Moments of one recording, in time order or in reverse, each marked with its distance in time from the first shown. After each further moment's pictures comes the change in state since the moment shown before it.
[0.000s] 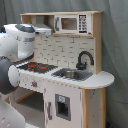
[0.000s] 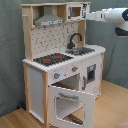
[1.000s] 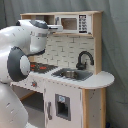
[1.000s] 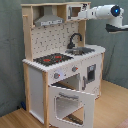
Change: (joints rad) arm -0.106 0.210 -0.004 0.170 0.000 0.048 -0.085
